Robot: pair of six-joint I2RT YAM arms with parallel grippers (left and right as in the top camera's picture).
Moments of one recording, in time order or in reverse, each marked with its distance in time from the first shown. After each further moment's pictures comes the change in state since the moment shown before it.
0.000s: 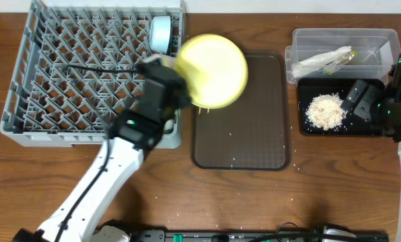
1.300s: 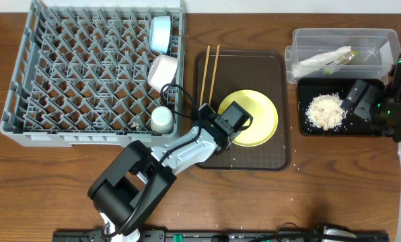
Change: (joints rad) left arm -0.377 0.558 0.029 0.038 -0.007 -0.698; right arm 0.000 0.000 0.000 0.000 0.000 0.000
